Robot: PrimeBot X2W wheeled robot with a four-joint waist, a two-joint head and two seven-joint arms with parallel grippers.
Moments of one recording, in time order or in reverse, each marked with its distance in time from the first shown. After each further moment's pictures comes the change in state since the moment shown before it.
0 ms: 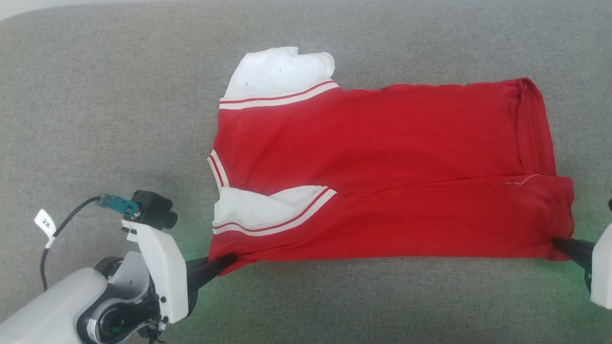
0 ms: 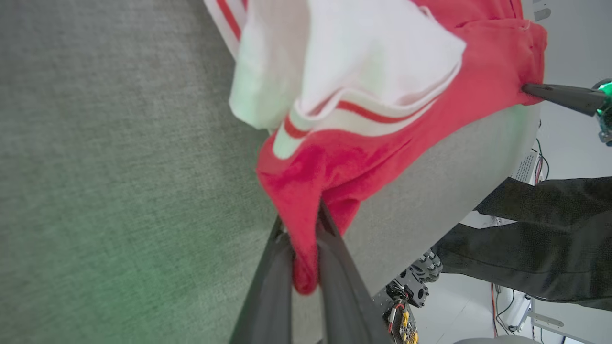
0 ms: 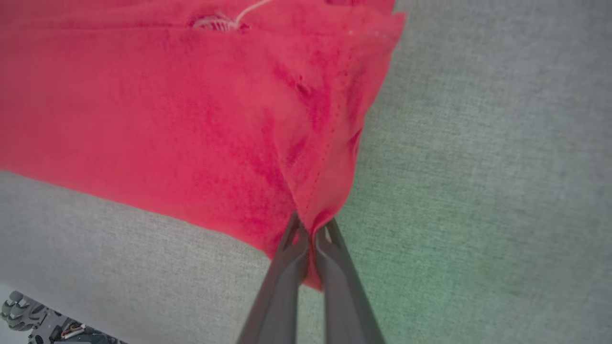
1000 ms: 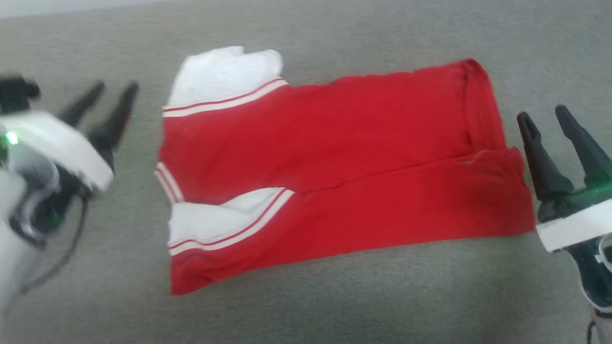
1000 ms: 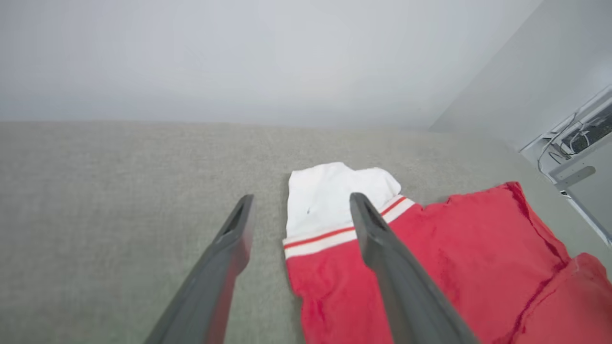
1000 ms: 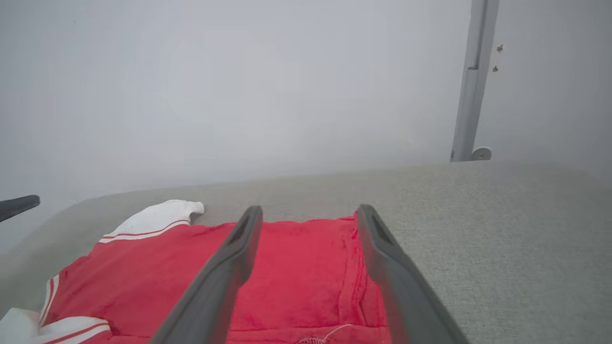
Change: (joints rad) left arm -0.220 -0.028 0.215 0.282 0.193 -0.029 -0.430; right arm -0.110 0.246 0.023 -0.112 -0.121 -0.001 -0.774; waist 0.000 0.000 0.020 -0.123
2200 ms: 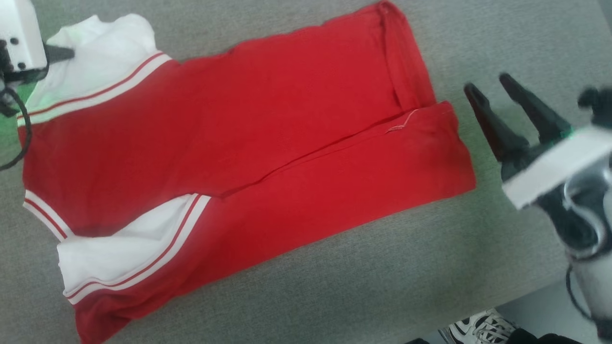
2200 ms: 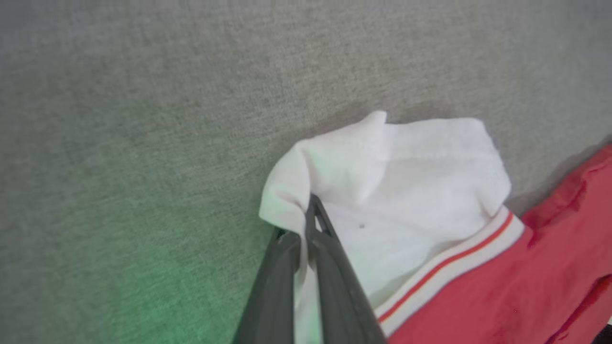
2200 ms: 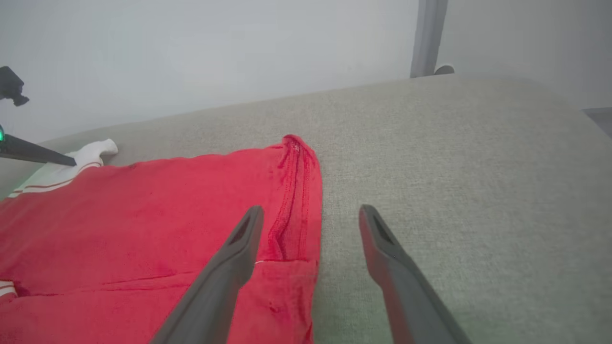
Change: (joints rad) left arm -0.613 -0.113 -0.158 0.587 -0.023 -0.014 0.901; right arm -0.237 -0.031 0.185 0.155 0.104 0.000 0.086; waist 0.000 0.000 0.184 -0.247
